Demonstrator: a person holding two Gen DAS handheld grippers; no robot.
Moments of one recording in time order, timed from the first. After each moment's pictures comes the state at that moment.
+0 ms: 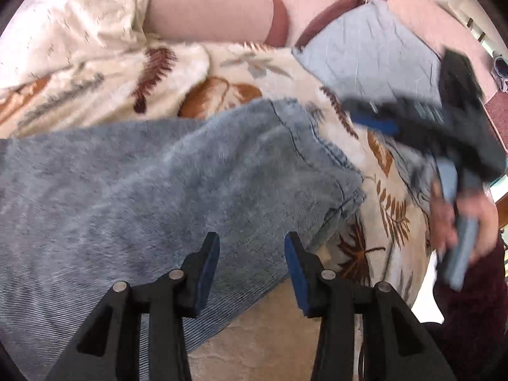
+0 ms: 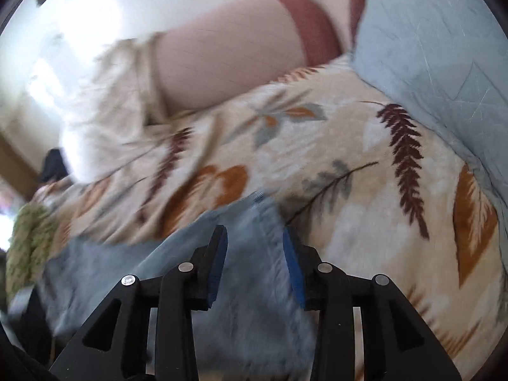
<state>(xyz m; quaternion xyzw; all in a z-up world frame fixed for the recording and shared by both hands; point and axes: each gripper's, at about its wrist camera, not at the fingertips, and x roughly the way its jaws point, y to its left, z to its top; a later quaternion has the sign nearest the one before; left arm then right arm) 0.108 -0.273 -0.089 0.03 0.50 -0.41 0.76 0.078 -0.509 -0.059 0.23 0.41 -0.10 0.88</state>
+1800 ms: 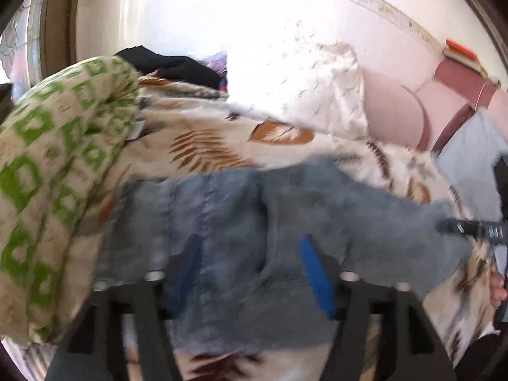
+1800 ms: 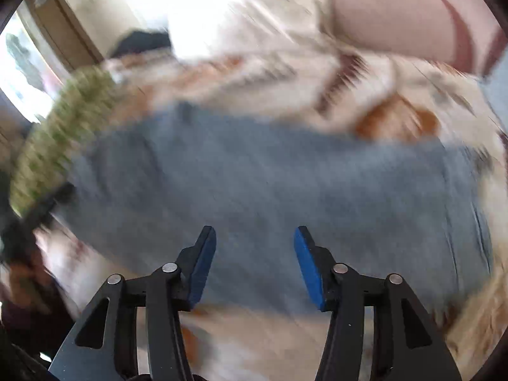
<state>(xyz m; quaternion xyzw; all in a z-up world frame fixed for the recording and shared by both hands) 0.149 0.021 -0.039 -0.02 0.40 -0.14 0.91 0.120 -0.286 -0.076 0.11 0.50 0.08 0.86</state>
